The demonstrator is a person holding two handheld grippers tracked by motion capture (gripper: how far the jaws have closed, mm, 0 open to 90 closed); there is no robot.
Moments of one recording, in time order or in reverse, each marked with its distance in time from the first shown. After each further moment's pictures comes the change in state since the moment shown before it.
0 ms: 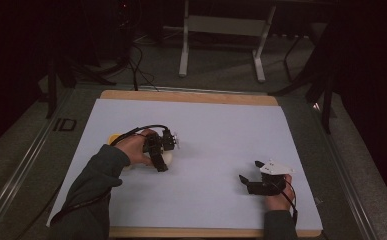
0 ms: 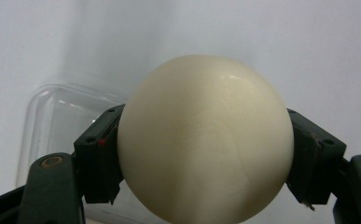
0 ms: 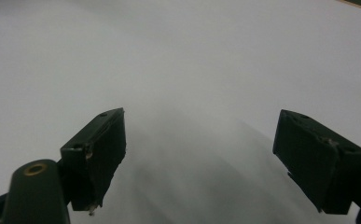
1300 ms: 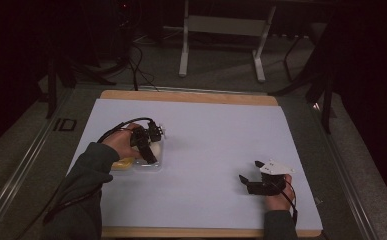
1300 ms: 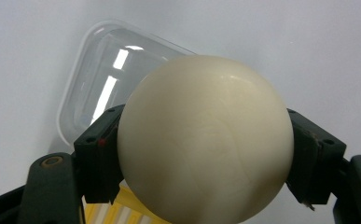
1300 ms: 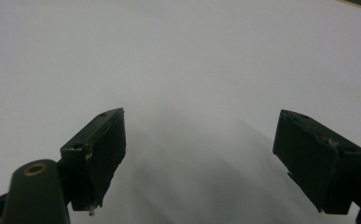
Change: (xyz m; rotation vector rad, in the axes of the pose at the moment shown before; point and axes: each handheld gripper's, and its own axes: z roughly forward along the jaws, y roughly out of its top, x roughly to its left) left arm 0.026 -0.033 -0.006 -0.002 0.029 -0.145; right arm 0.000 0.000 0.000 0.001 -0.001 -0.001
